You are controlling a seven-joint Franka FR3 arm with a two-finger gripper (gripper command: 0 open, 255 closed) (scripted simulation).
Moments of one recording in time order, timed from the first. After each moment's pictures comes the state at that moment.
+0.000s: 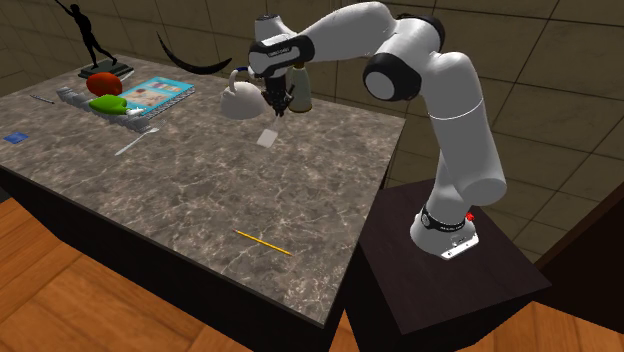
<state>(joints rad) -0.37 0.52 -0.67 -1.56 0.28 1.99 -1.93</state>
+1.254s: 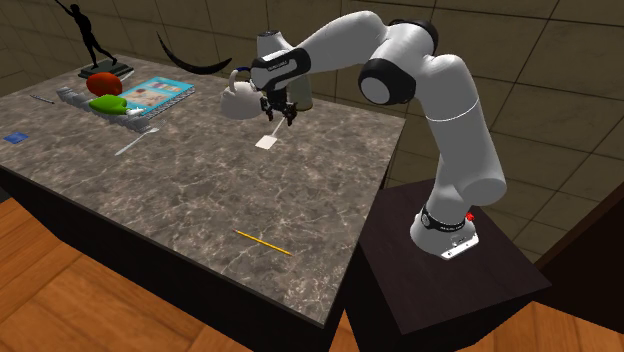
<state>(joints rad) -0.37 0.57 -0.65 -1.61 0.31 2.08 -1.95</state>
